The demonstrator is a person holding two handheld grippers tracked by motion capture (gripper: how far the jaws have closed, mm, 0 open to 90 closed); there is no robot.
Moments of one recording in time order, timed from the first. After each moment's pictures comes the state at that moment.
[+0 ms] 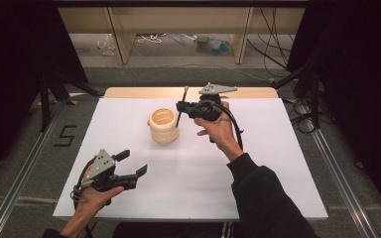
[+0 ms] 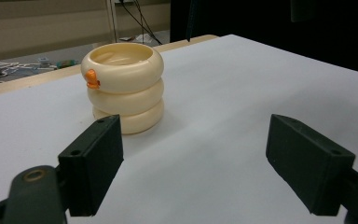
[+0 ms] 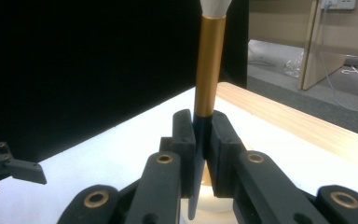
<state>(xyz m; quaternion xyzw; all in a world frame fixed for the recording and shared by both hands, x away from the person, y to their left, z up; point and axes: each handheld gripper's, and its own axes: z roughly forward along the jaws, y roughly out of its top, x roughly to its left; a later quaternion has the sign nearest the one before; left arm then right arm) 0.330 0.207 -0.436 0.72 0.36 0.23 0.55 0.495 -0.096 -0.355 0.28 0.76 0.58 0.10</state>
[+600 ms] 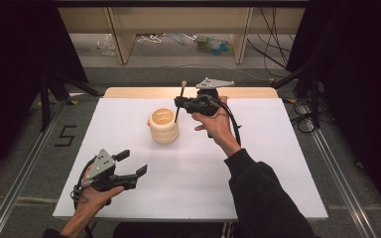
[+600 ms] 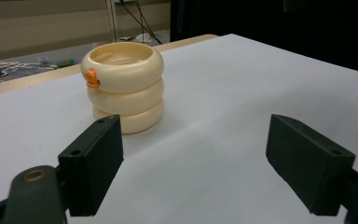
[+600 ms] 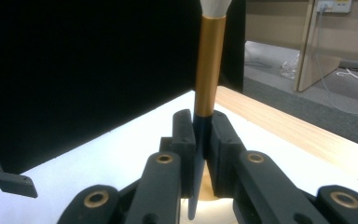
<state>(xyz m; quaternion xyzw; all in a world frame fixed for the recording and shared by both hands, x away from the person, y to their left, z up) 0.332 0.208 -0.435 0.72 0.35 0.24 0.54 0.504 -0.090 -0.346 0.28 0.76 0.58 0.11</state>
